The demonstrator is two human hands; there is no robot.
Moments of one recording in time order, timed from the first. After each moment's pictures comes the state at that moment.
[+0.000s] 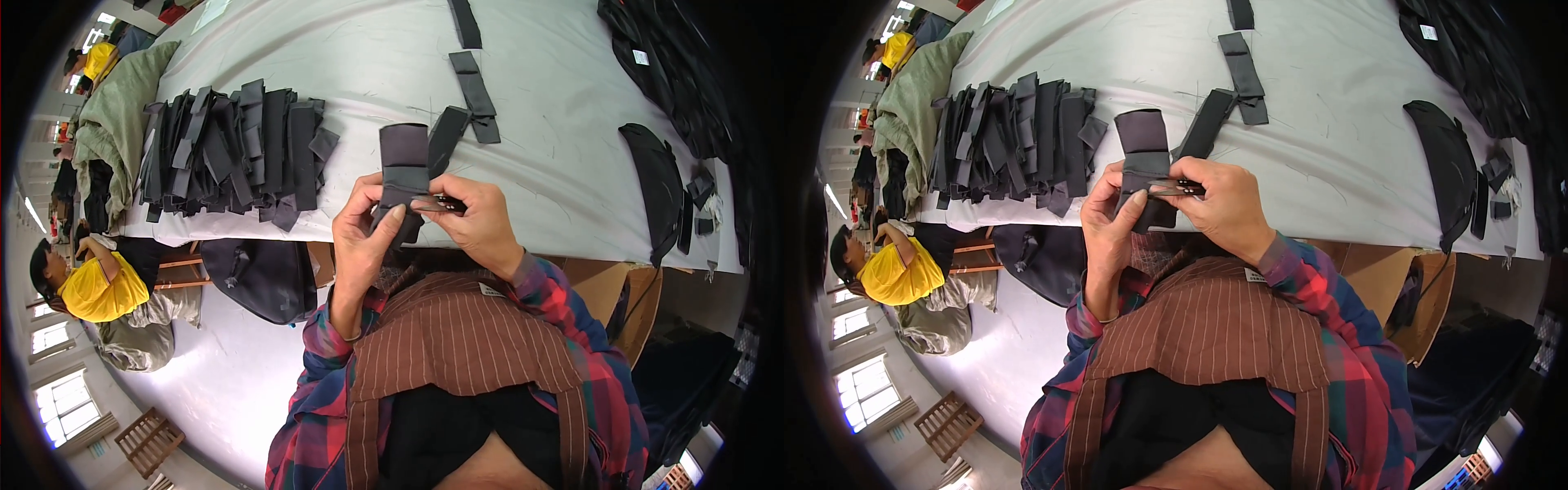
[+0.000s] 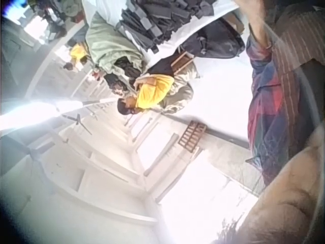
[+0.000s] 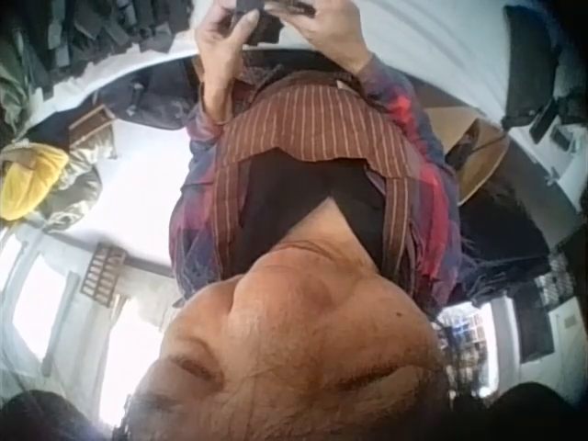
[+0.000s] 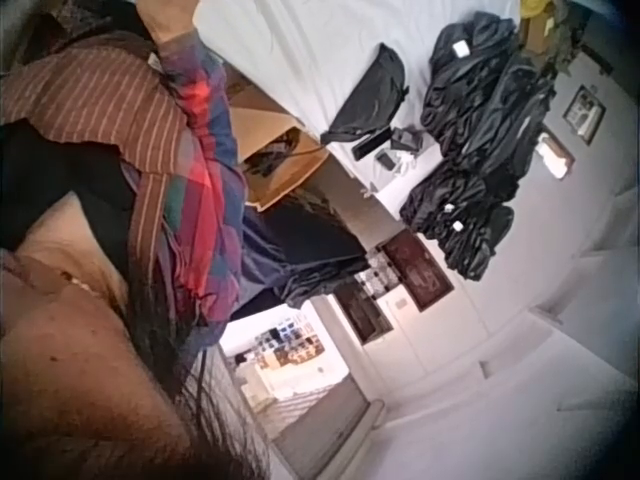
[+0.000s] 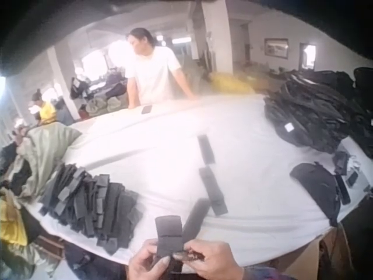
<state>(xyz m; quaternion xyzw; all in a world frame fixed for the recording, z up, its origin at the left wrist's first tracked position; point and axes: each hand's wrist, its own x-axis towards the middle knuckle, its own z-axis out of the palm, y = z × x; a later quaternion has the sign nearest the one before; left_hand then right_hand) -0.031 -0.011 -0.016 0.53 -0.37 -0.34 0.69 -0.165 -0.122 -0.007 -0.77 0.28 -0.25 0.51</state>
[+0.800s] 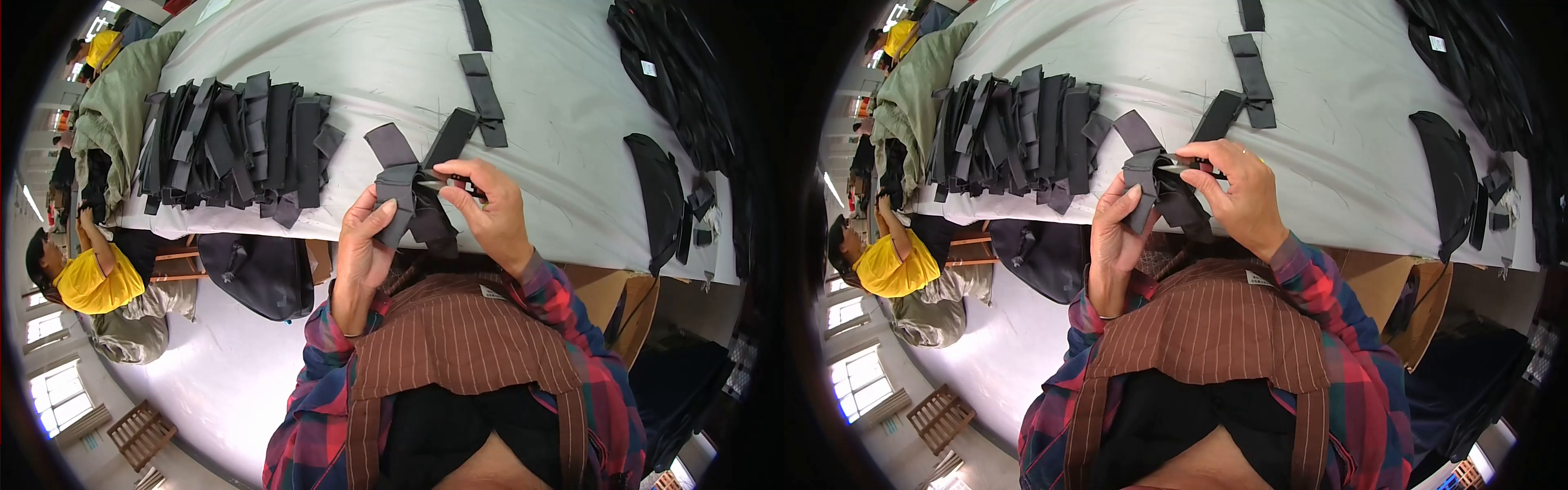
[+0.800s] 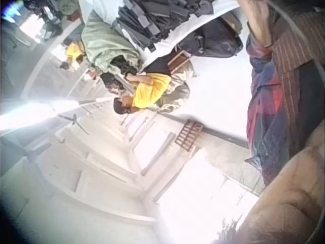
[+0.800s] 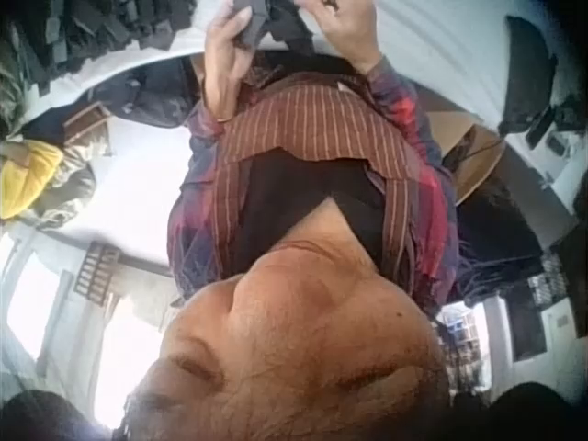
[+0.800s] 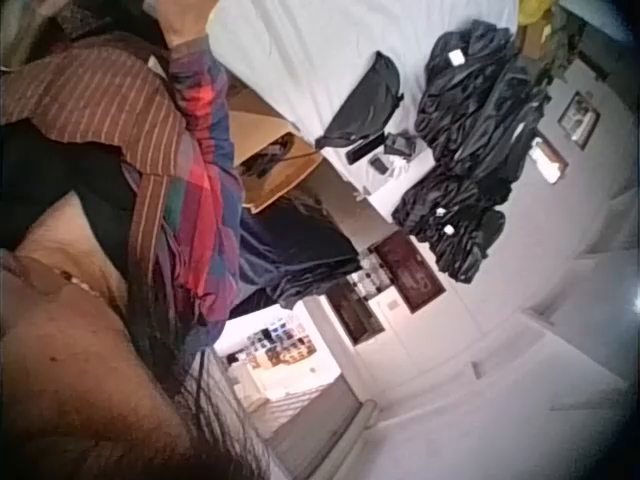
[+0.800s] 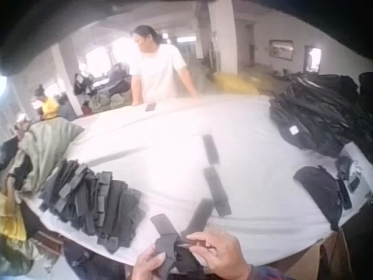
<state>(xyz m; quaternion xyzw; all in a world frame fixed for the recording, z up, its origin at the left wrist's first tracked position) -0.030 -0.009 -0.026 0.38 -0.06 -0.52 0.76 -0.162 -0.134 -0.011 -0.77 0.25 -0.36 0.46</state>
